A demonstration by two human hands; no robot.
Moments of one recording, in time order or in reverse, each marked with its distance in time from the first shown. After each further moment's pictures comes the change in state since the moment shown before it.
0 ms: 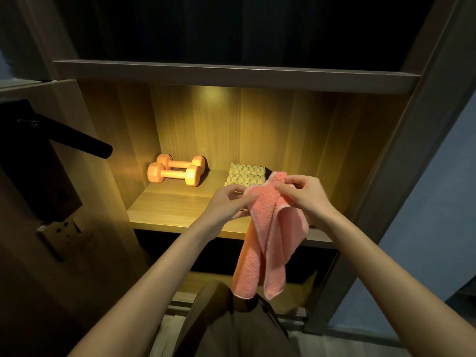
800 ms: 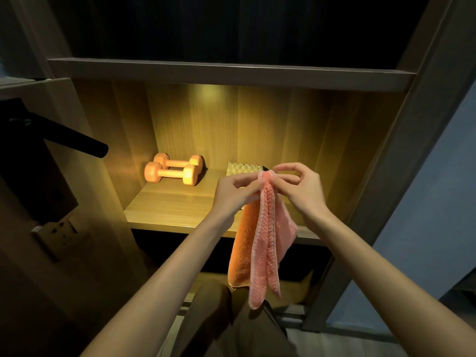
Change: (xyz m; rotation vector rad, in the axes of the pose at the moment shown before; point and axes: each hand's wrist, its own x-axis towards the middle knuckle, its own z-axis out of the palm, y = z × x) left_hand 0.002 0.017 0.025 -0.145 0.077 0.179; right_hand -0.010 -0.013 0.014 0.034 0.125 -0.090
